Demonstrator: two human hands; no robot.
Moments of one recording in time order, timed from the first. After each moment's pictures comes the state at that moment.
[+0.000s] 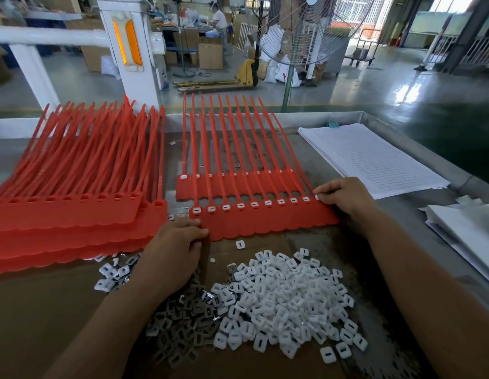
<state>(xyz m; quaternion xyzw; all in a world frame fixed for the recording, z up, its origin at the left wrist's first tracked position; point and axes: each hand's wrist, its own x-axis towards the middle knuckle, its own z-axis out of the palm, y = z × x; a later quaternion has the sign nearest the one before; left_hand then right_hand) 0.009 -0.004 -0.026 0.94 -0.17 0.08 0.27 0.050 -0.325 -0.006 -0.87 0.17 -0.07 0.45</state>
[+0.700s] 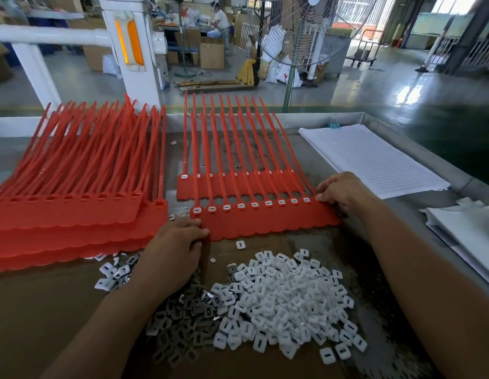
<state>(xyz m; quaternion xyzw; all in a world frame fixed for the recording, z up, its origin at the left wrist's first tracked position) 0.008 -0.006 -0.027 0.94 -0.17 0.09 0.27 0.063 -0.319 0.013 -0.89 0.24 -0.01 0.39</state>
